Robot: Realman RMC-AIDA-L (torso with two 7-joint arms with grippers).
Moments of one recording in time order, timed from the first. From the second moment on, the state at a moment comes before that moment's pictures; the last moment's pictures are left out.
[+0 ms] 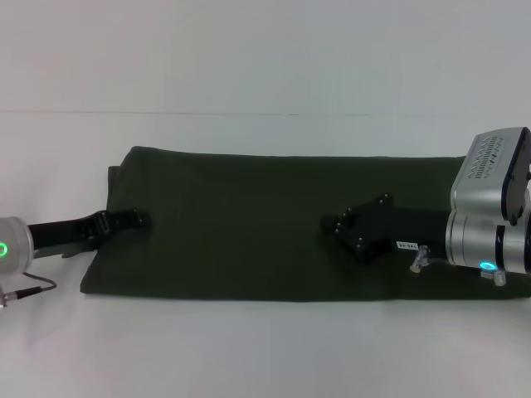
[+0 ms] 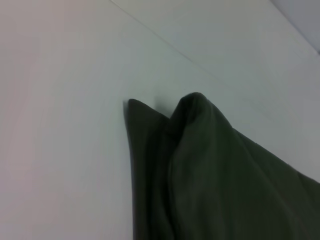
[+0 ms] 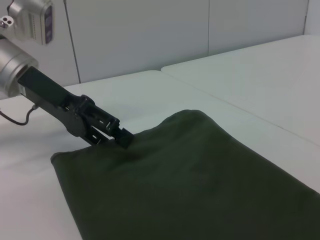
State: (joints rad) left arm -0.56 -2.04 0.65 0.57 2.18 1.06 -2.30; right arm 0.73 2.10 -0.76 -0.35 -1.96 -1.12 1.14
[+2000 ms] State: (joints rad) left arm -0.59 -2.03 0.71 0.57 2.20 1.06 -2.32; right arm 0.73 2.10 -0.75 -0.36 -1.96 -1.19 1.16
